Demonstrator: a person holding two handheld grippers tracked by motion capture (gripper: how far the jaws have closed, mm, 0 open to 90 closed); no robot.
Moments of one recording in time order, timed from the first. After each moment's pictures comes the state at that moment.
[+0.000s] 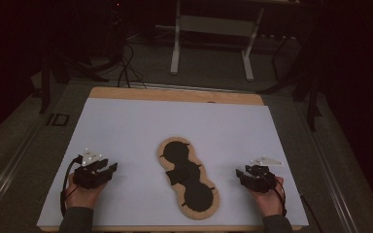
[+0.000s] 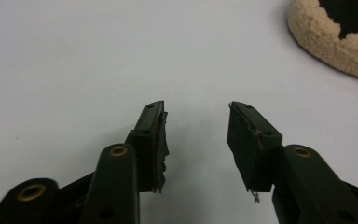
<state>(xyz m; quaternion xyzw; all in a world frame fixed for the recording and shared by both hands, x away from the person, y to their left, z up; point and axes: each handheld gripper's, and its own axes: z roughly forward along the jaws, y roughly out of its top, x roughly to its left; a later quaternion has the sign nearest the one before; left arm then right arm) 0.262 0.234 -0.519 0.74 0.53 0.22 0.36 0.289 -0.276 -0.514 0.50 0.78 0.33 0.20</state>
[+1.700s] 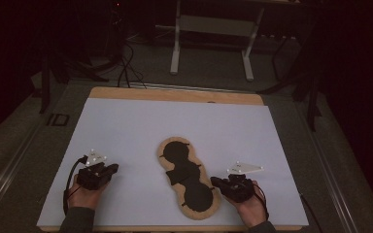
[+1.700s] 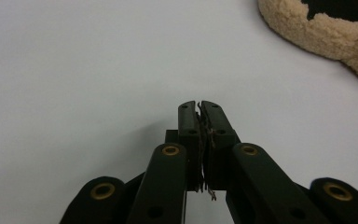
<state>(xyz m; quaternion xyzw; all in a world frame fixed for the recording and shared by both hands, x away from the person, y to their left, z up) 0.263 0.229 -0.521 0.76 0.50 0.18 0.36 0.258 -0.208 -0.495 0.39 0.82 0.41 0.09</state>
